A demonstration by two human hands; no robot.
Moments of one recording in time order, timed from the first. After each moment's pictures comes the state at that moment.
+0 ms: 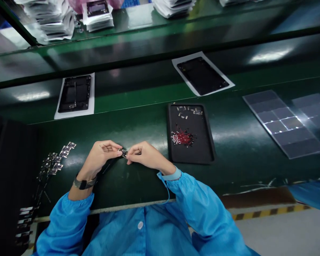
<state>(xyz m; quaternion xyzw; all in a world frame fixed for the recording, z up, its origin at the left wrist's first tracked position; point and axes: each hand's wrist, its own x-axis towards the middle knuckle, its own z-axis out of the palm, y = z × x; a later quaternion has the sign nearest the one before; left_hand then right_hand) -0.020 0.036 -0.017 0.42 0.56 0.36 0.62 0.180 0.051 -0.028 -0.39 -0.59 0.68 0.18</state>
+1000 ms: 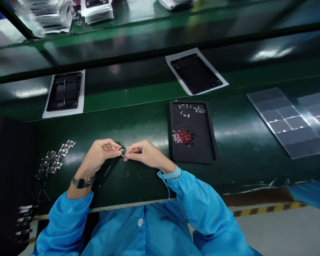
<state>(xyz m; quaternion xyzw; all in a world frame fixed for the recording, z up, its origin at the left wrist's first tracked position) -0.024 0.036 -0.016 0.42 0.57 0.33 0.62 0.178 0.053 -0.032 -0.36 -0.59 0.69 0.20</state>
